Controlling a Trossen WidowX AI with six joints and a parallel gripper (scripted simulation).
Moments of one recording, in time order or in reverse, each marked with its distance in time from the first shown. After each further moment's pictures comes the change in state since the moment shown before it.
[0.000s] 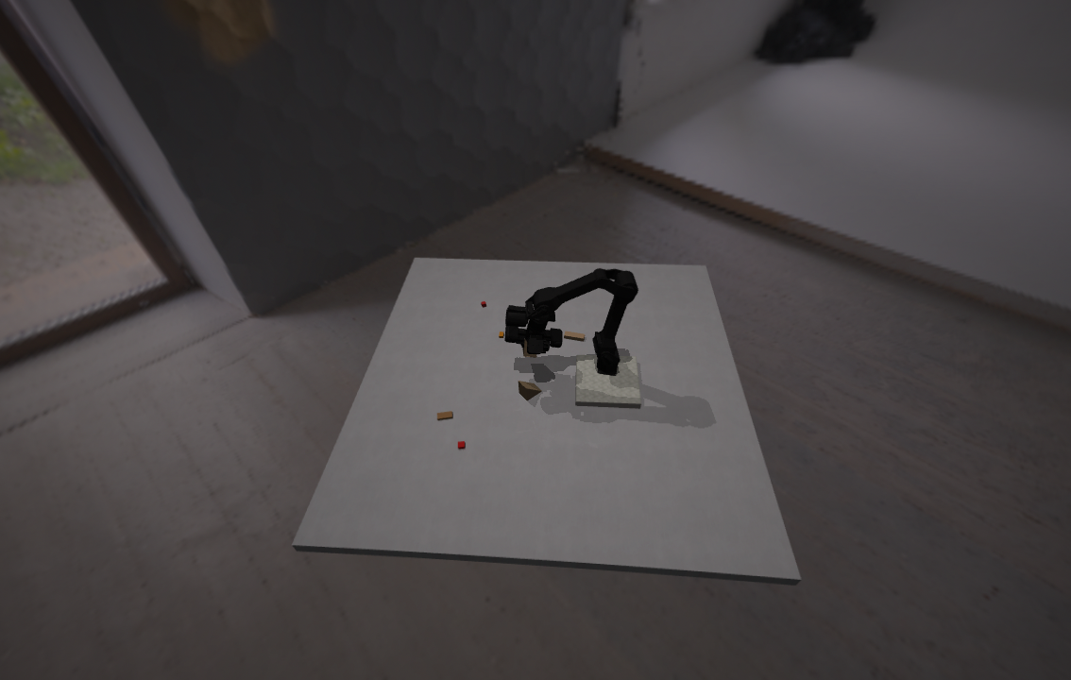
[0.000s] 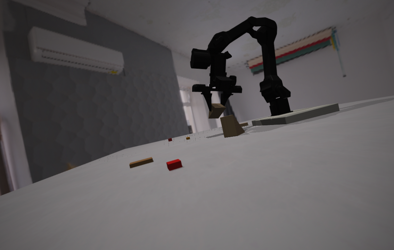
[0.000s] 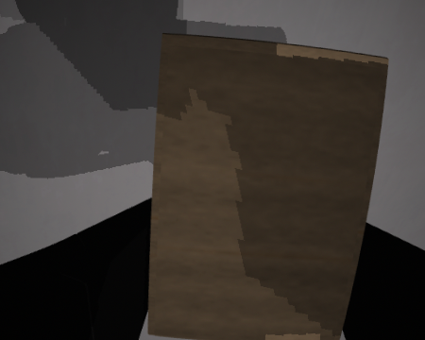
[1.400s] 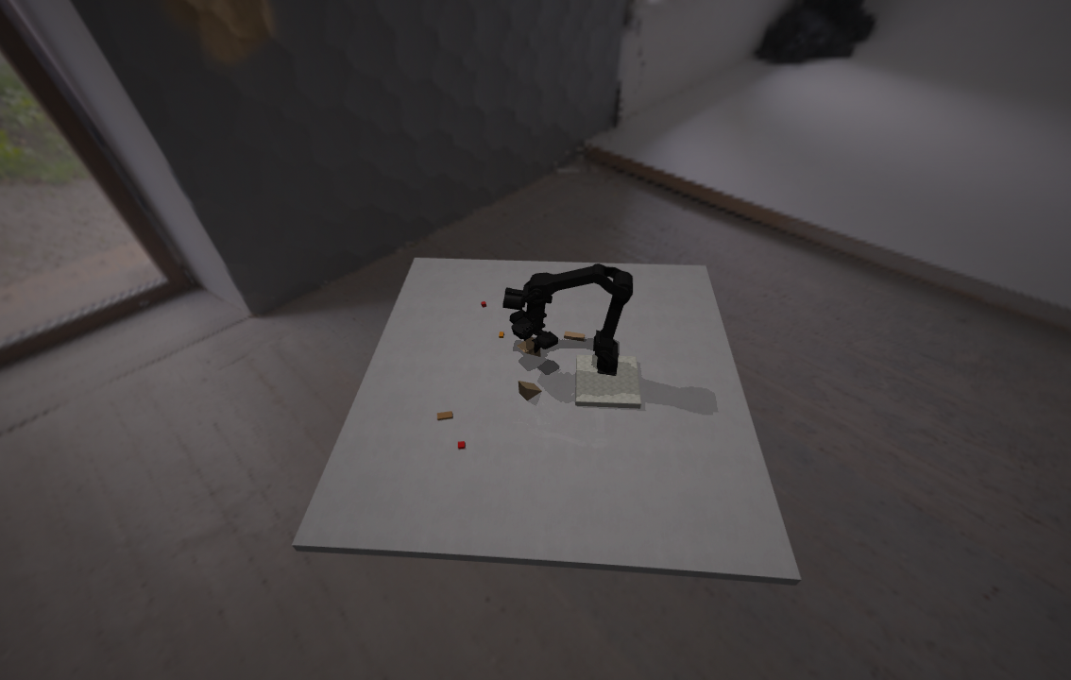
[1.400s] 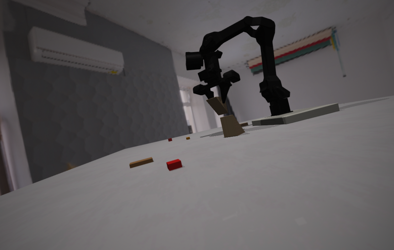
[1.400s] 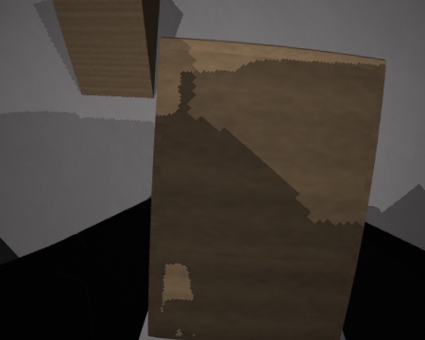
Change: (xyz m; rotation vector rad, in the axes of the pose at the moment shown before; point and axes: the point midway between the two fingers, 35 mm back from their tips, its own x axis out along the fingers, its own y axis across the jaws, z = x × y) arm -0.024 -0.001 0.006 0.891 -0.311 0.234
